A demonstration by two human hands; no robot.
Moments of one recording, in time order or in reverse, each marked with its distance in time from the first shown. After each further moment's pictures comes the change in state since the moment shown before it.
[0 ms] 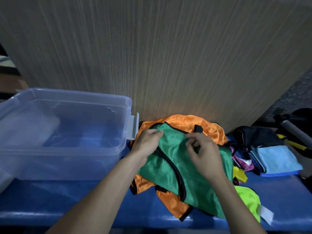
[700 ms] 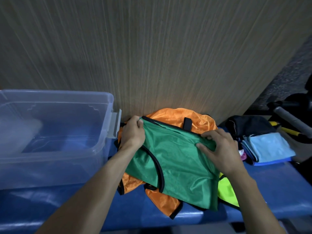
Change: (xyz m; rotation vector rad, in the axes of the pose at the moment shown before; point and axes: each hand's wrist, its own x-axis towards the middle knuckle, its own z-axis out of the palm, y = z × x) left_hand 0.041 -0.011 0.005 0.466 0.384 0.222; right_hand -0.007 0.078 -0.042 -0.181 -0.045 0.106
